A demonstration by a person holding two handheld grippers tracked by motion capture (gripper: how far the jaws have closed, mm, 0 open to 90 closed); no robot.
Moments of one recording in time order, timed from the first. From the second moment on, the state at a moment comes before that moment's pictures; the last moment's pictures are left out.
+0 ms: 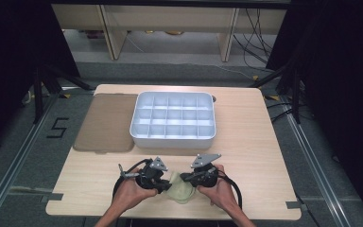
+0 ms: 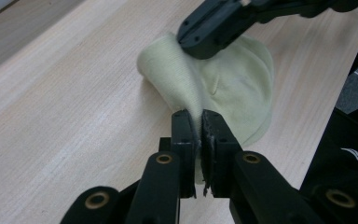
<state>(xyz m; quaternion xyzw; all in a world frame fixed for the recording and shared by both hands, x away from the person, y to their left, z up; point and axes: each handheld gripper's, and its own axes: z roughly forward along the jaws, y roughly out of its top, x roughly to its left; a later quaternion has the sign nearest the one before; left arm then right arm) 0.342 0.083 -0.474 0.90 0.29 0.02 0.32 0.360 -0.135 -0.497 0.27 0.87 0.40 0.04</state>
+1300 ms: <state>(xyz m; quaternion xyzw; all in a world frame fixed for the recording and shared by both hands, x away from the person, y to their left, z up) 0.337 0.081 -0.462 0.91 0.28 0.04 0.32 0.336 -0.155 -0.498 0.27 0.89 0.38 0.02</state>
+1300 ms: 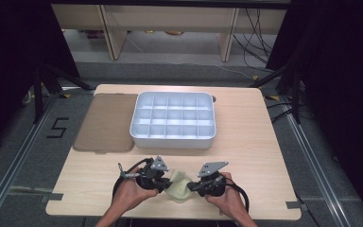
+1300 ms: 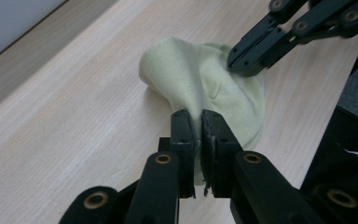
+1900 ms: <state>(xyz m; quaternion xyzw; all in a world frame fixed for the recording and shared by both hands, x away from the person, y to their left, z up) 0.328 0.063 -0.456 0.91 0.25 0.04 0.33 0.338 -0.146 -0.503 0.27 0.89 0.38 0.01</state>
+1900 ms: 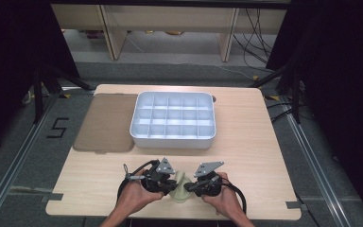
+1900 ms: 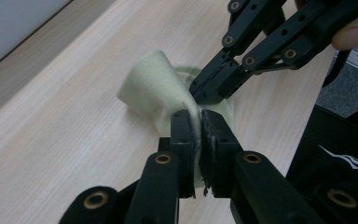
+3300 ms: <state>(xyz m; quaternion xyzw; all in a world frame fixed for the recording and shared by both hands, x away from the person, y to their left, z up) 0.319 0.018 -0.471 0.93 0.21 0.05 0.31 0.352 -0.184 -0.495 0.32 0.87 0.38 0.02</state>
